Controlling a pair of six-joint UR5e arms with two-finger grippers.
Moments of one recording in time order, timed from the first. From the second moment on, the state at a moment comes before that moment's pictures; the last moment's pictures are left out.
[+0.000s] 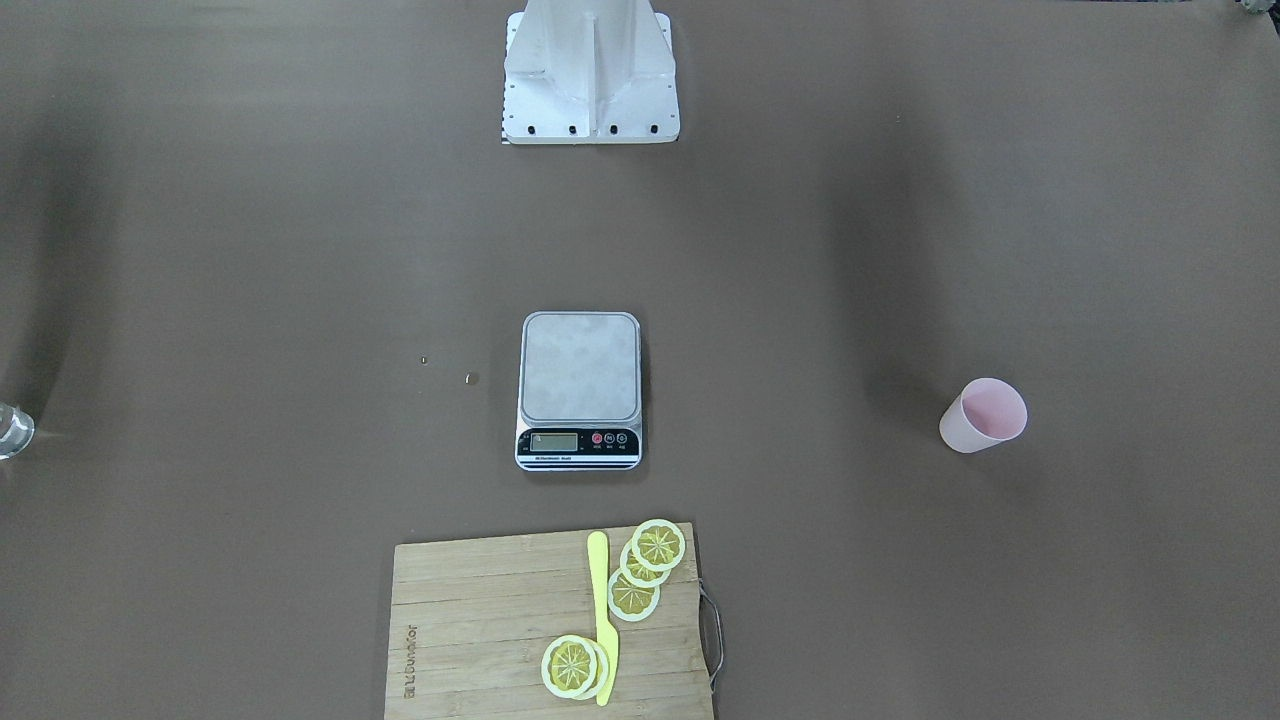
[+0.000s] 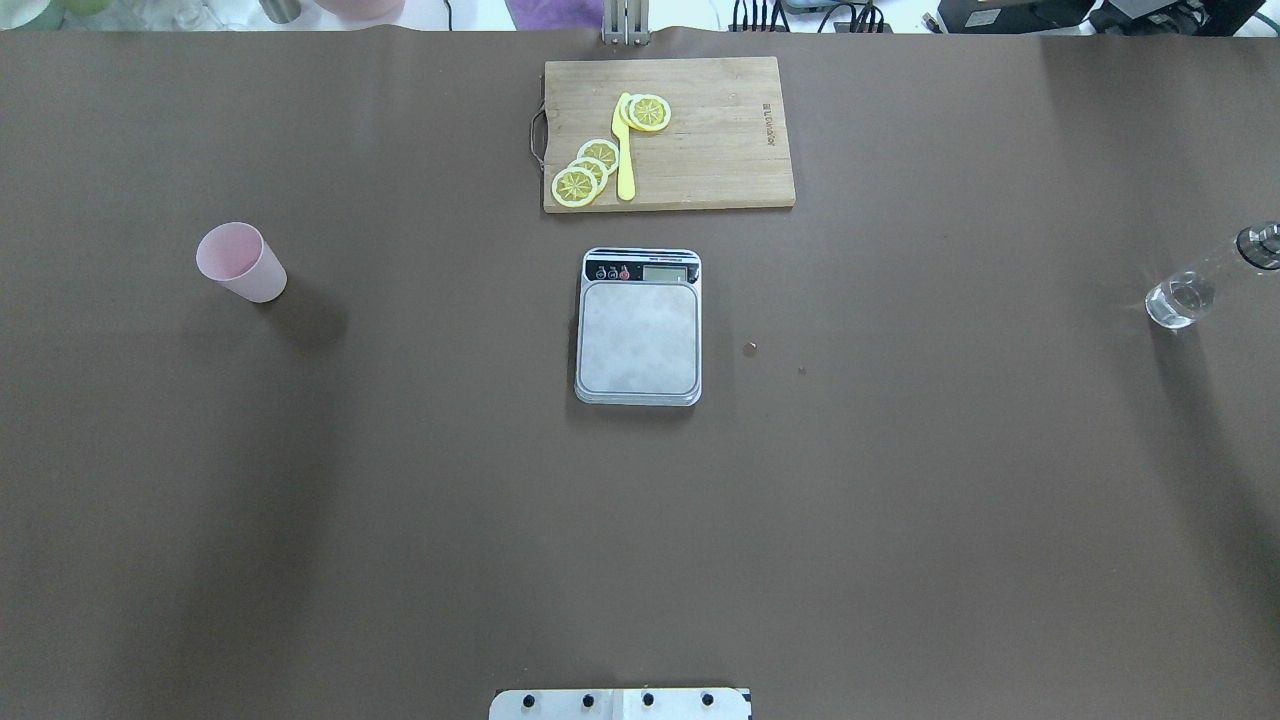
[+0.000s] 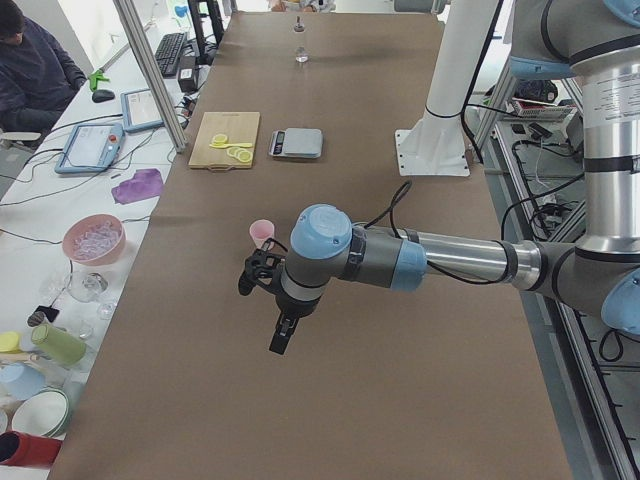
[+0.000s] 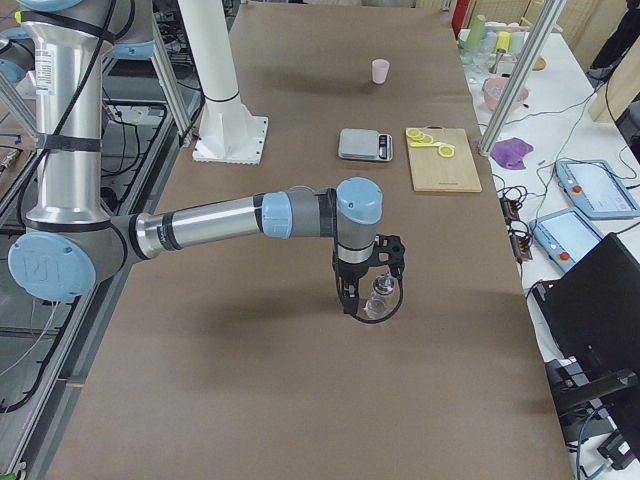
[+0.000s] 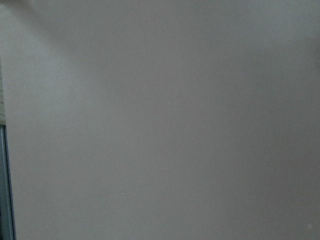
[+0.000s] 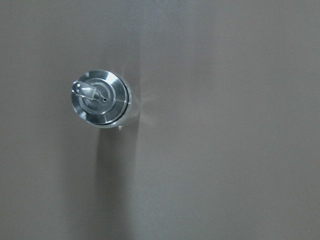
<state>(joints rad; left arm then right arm) -1.72 -1.42 -1.85 -1.69 -2.26 0.22 1.52 -1.65 1.89 -1.75 2.28 0.00</state>
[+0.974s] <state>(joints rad) -1.69 -1.49 -1.72 -2.04 -2.42 0.18 1.52 -1.65 1.95 -1.63 2.29 0.09</state>
